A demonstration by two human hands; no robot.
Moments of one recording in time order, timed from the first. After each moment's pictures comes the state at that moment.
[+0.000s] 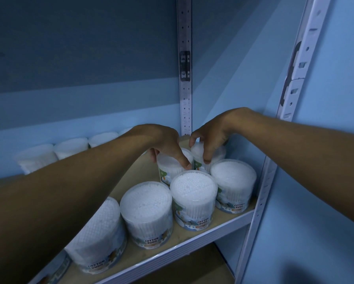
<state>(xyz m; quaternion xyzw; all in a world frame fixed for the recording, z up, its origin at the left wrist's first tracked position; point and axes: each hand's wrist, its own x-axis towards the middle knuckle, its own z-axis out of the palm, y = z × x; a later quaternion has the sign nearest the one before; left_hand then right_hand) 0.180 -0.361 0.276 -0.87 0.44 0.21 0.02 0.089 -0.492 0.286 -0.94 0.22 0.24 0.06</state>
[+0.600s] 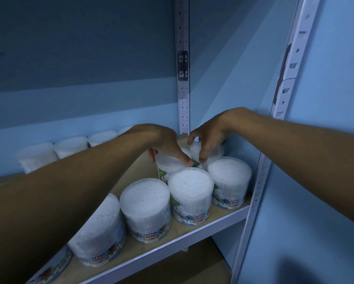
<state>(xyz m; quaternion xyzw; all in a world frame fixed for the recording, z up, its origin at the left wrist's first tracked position) 0.171 -0.355 0.278 -0.87 0.44 0.20 0.03 0.081 -0.486 0.288 -0.94 0.23 0.24 0.06</state>
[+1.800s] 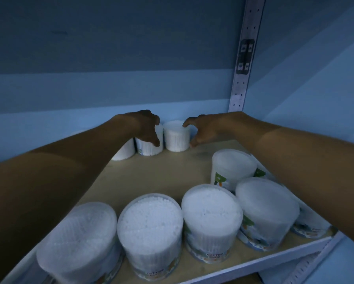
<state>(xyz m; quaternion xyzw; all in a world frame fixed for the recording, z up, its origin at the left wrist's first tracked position) 0.337 -0.255 0.263 -0.92 0.37 0.03 0.07 0.231 -0.434 0.258 -0.98 0.15 0.10 0.02</state>
